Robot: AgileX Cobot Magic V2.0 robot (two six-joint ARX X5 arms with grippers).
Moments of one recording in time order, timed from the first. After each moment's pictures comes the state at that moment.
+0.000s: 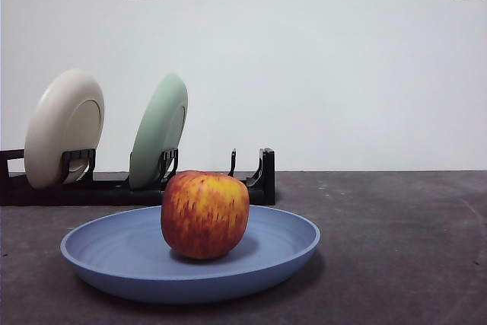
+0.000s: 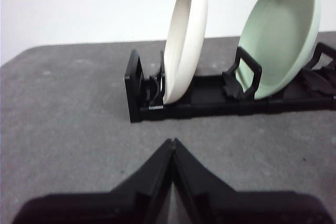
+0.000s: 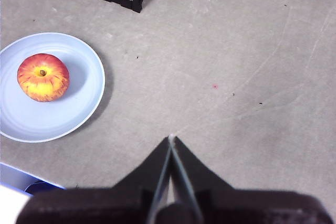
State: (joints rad) left arm -0.03 0.12 0.02 -0.04 -0.05 0.00; right arm 0.89 0.91 1.36 -1.36 0.42 0.32
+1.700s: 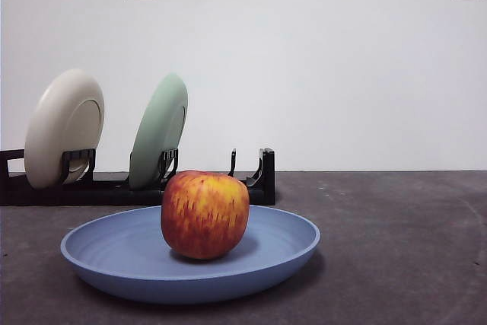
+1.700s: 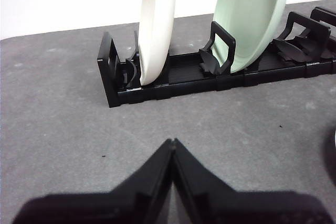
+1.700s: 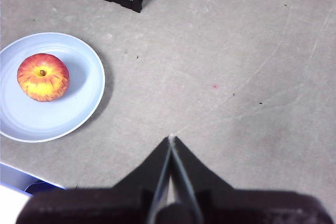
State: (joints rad) left arm -0.02 0.04 0.02 -0.17 0.05 0.07; right arm 0.89 0.91 1.36 -1.36 0.42 0.32
